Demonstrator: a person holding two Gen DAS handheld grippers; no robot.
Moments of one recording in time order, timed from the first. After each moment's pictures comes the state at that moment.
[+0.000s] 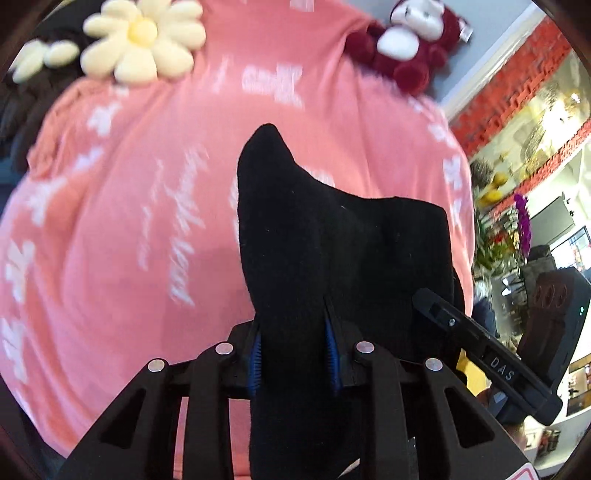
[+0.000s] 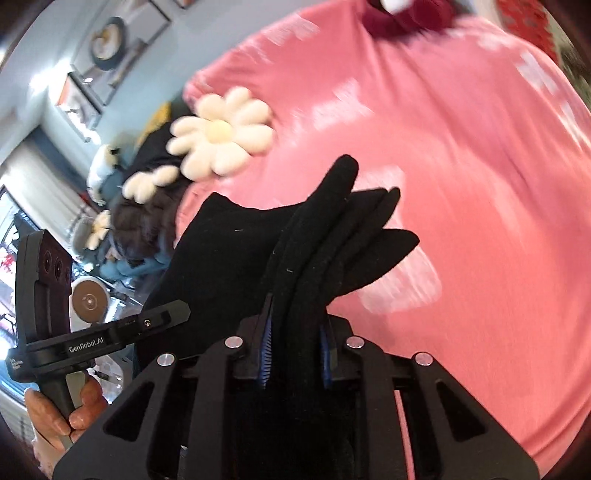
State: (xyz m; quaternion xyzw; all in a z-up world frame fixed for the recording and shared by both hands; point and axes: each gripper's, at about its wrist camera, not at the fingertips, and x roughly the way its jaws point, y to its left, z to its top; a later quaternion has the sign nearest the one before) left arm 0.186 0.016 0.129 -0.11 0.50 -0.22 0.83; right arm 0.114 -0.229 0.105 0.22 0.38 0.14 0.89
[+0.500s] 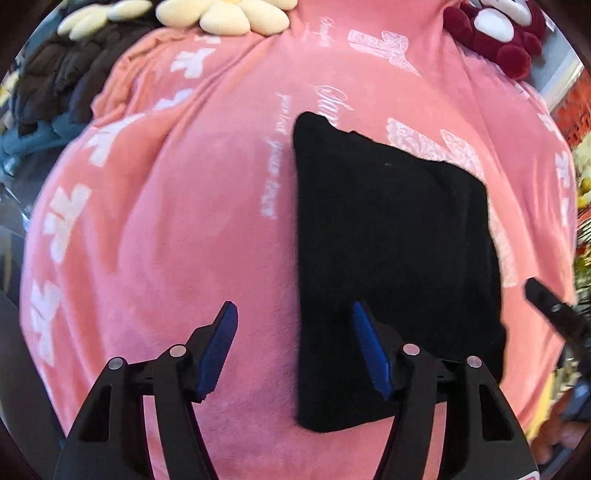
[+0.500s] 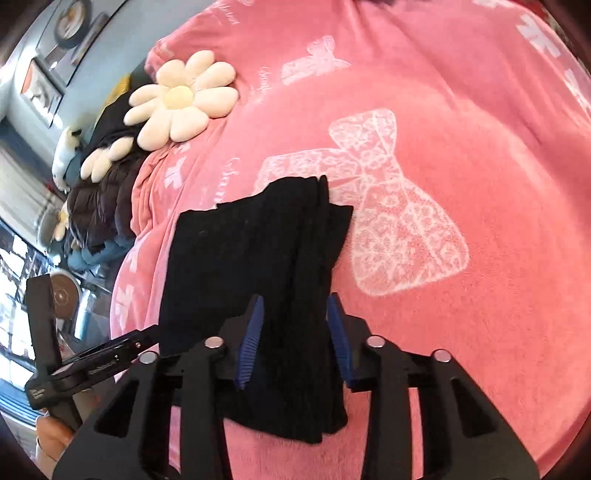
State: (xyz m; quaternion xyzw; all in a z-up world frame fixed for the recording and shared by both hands) left arm 0.215 0.066 -0.012 -0.04 0.56 -0.06 0.83; right arm 0.147 -0.203 -0.003 0.21 0.45 0.08 0.86
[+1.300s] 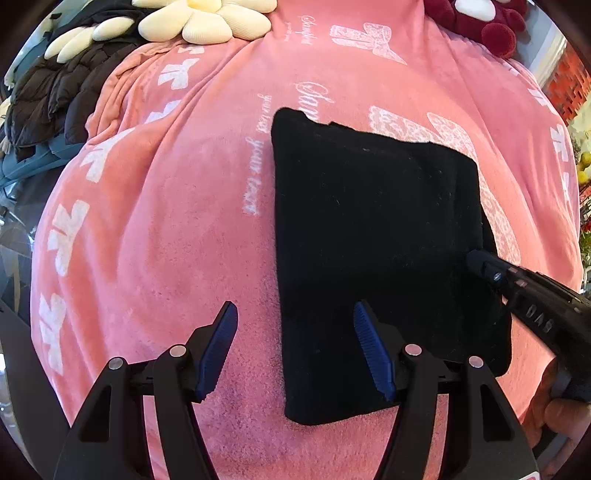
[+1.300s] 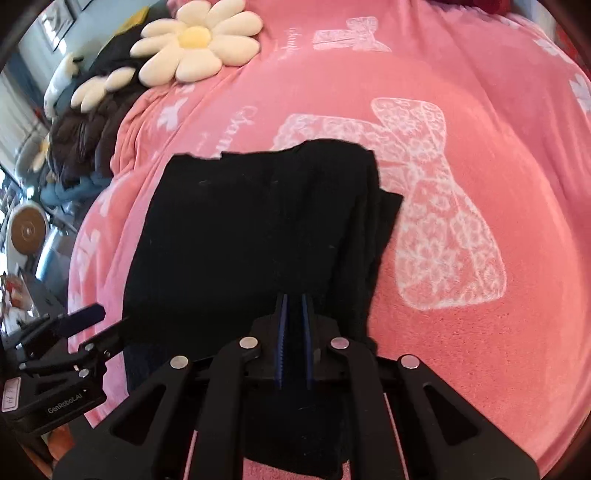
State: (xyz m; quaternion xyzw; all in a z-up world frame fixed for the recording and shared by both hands) left arm 0.208 0.049 -0.010 -0.02 0.55 -0.07 0.83; right arm 0.188 -0.151 -0.024 0.12 0.49 0.06 0.86
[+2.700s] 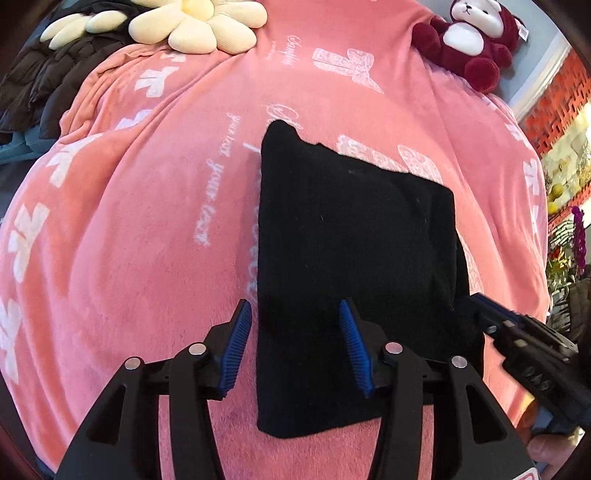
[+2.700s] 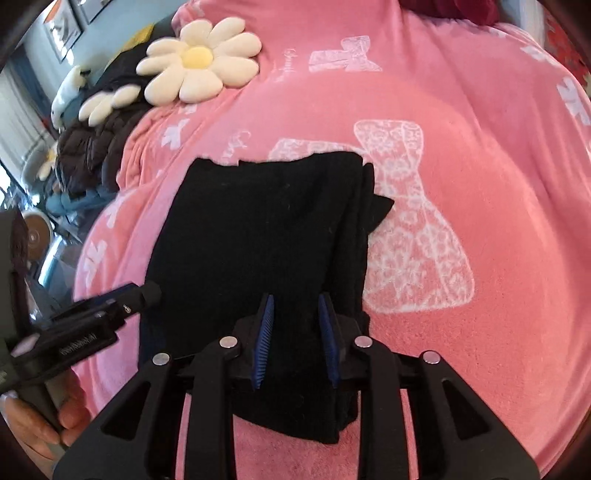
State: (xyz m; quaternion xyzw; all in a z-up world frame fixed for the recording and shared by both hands) left arm 0.221 0.041 -0.016 -0.09 0.52 -0.12 0.84; right arm 0.182 -0.163 -0.034 0.08 0.50 0.06 0.86
